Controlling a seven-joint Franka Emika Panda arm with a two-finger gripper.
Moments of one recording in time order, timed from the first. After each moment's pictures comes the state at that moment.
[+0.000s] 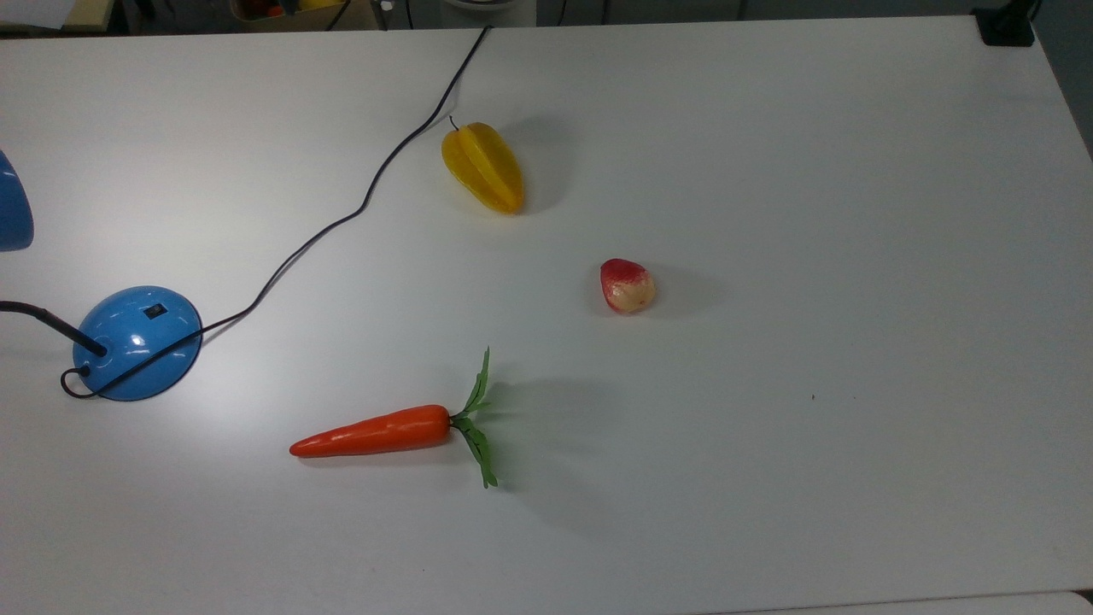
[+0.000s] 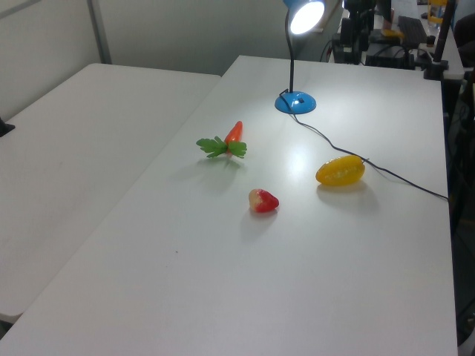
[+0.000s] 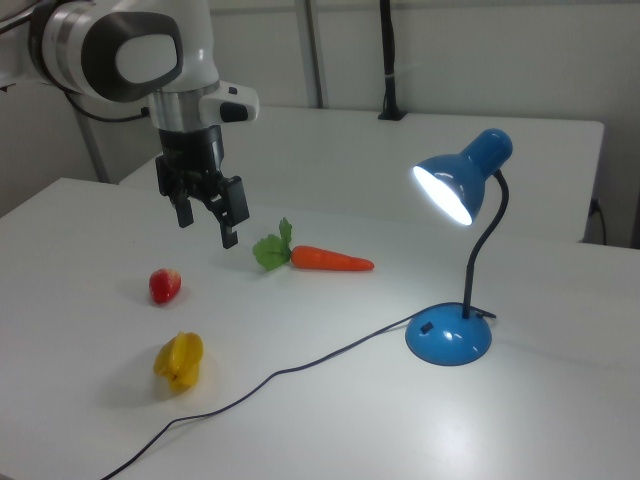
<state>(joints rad) 0.03 -0.01 -0.16 -1.68 0.03 1.61 0.02</state>
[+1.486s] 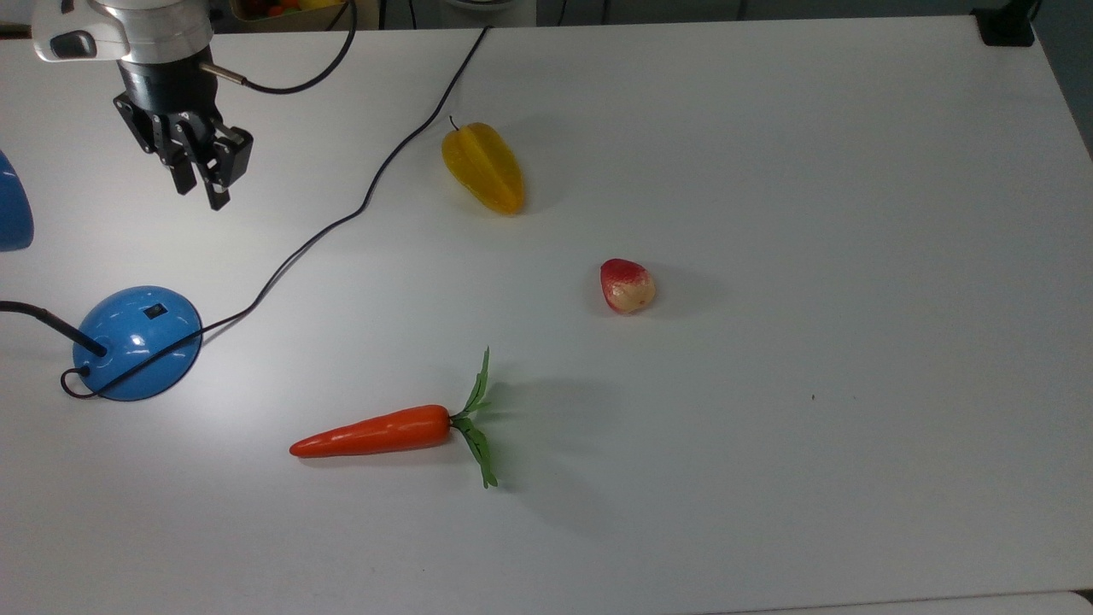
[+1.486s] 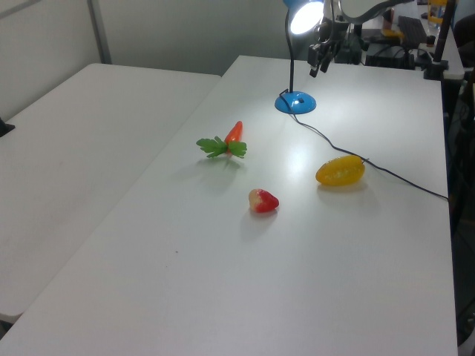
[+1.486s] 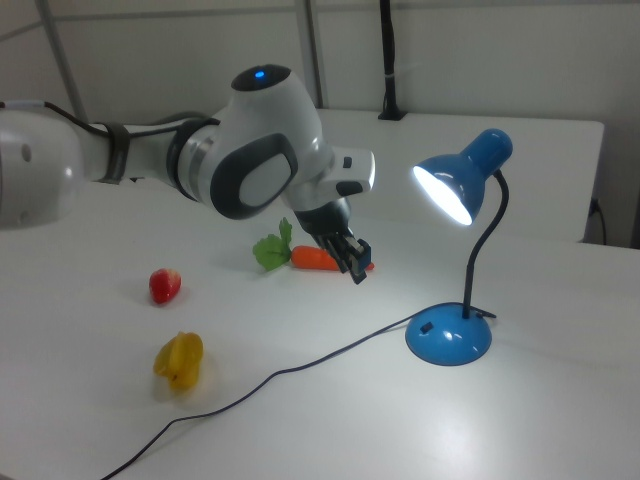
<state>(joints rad) -0.11 0.23 -0.20 -1.75 0.03 2.28 0.09</state>
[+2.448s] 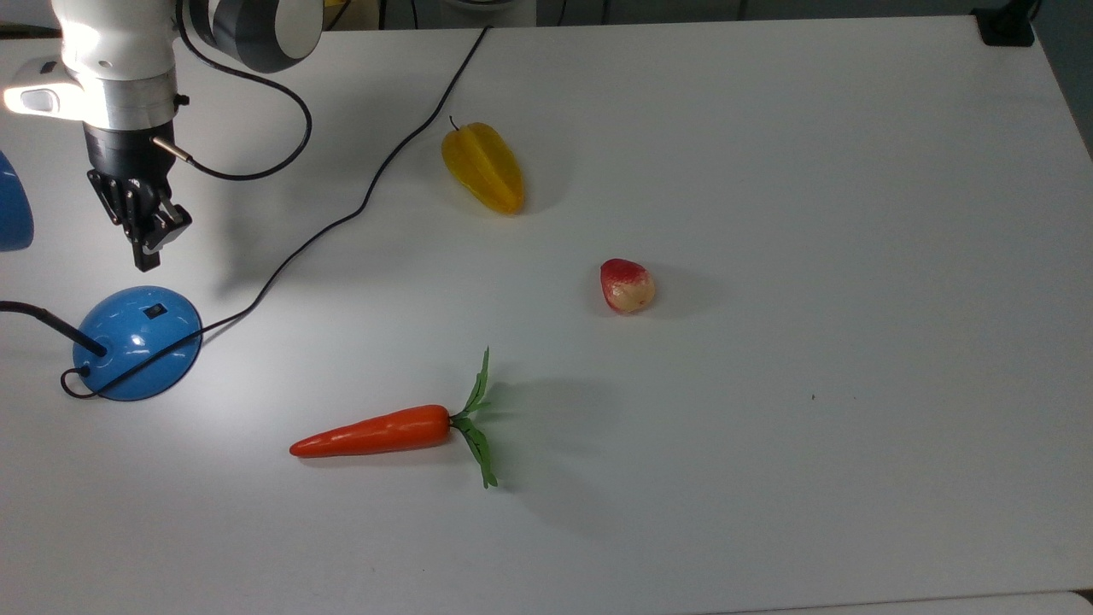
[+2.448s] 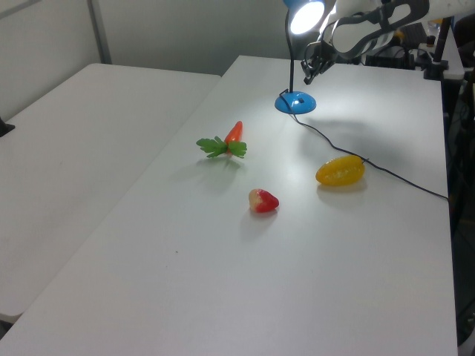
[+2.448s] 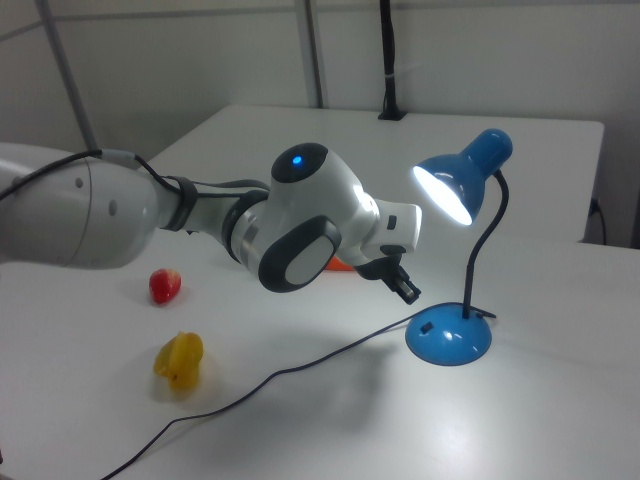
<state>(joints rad) -0.18 0.40 -0.20 -1.78 0.13 2.68 0.13</state>
